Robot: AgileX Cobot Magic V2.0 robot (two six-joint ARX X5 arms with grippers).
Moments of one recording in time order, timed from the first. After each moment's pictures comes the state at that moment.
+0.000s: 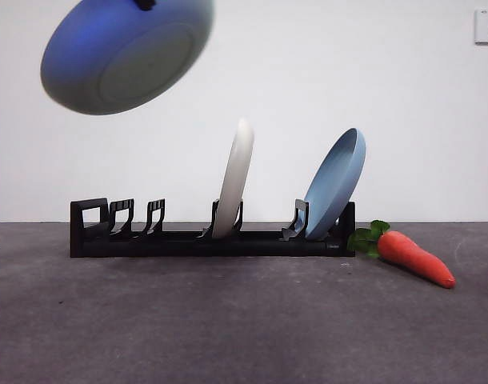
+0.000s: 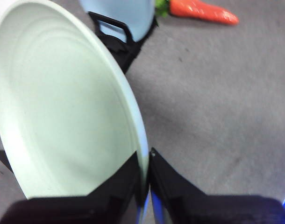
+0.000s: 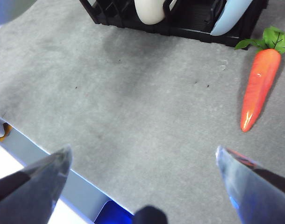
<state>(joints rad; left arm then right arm) -0.84 1.26 1.36 -0.92 -0.23 0.32 0.11 0.79 0.96 -0.95 -0.54 -0.12</state>
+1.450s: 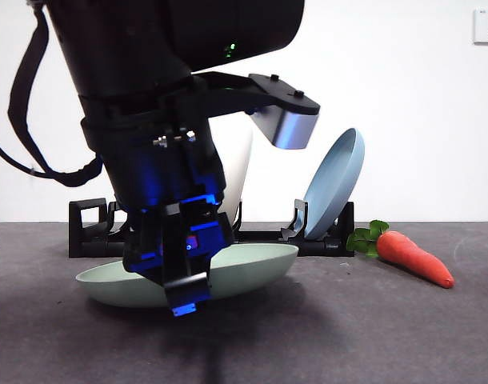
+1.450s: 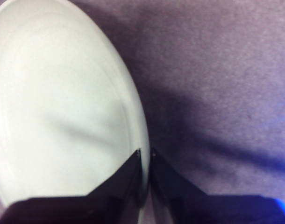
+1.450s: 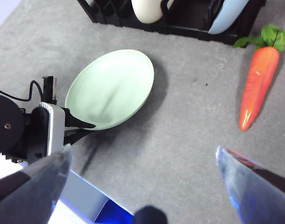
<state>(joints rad) -1.07 1.62 0.90 -0.42 -0.40 0.33 0.11 0.81 0.96 -0.95 -0.54 -0.12</state>
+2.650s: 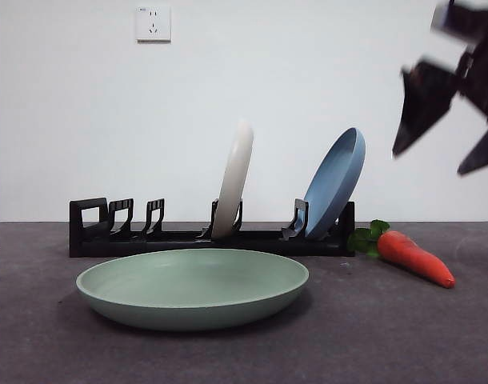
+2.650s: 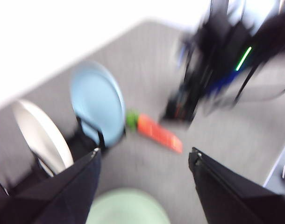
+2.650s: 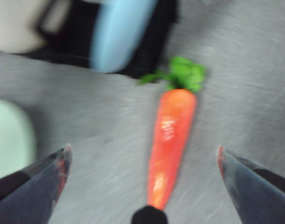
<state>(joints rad) -1.08 1.18 1.52 -0.75 -0.31 -0.05 0.11 1.41 0.96 -0.36 -0.28 -0.09</state>
